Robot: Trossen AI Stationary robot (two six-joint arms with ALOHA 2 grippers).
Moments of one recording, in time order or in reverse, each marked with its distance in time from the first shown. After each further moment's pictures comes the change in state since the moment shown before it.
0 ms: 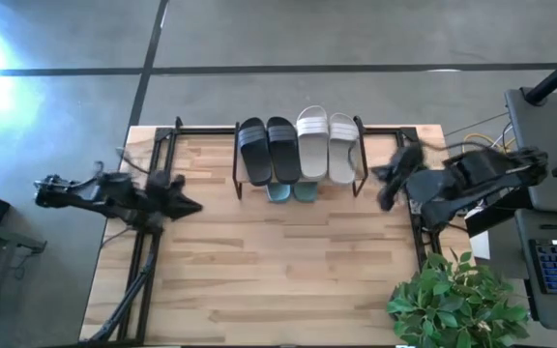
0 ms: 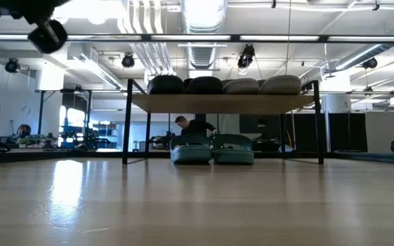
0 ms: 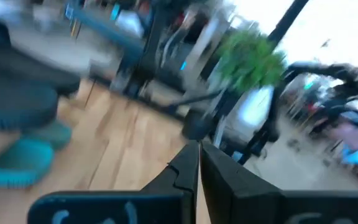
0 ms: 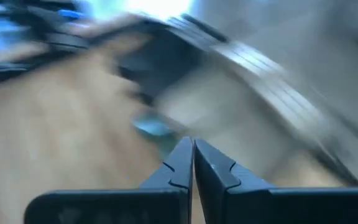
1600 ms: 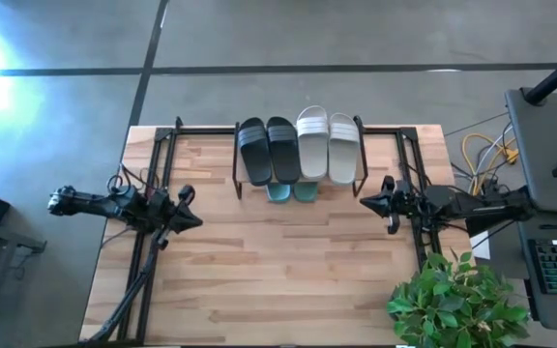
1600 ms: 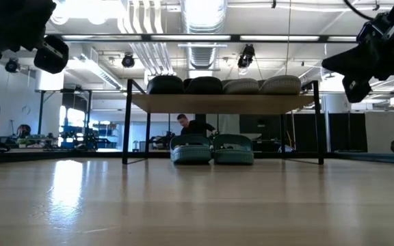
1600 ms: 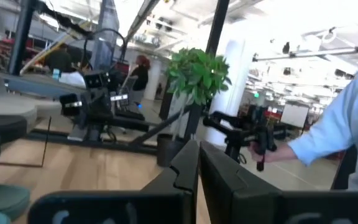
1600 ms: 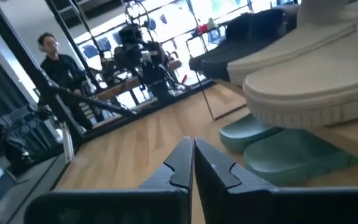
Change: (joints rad) left arm 0.014 -0.227 -0.423 0.424 0.187 0.250; right arm -0.259 -0.960 -1.271 1.082 -0.533 -0.241
